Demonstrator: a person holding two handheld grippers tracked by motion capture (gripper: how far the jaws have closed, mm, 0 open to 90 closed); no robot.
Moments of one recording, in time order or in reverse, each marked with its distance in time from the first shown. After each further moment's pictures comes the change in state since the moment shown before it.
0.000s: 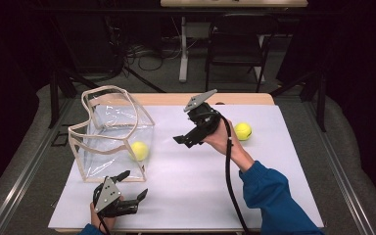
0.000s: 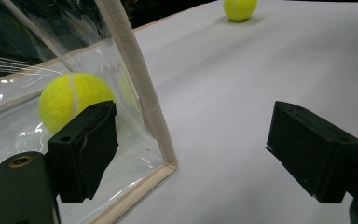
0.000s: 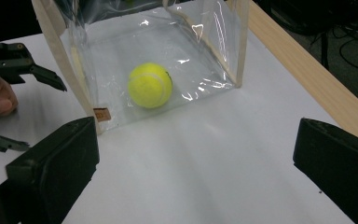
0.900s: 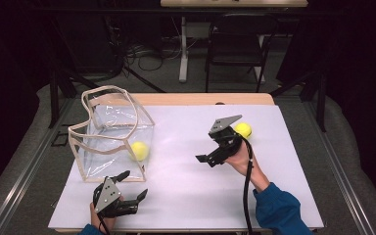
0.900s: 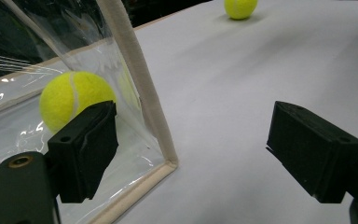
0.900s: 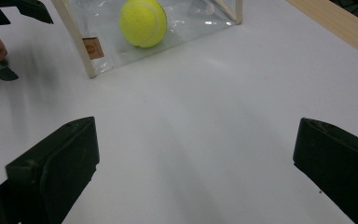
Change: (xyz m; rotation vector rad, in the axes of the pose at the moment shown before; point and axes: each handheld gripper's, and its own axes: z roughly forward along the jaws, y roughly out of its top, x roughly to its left) left arm 0.000 -0.001 0.000 0.004 0.005 -0.001; right arm -0.006 -0.093 -0.009 -0.001 0.009 0.086
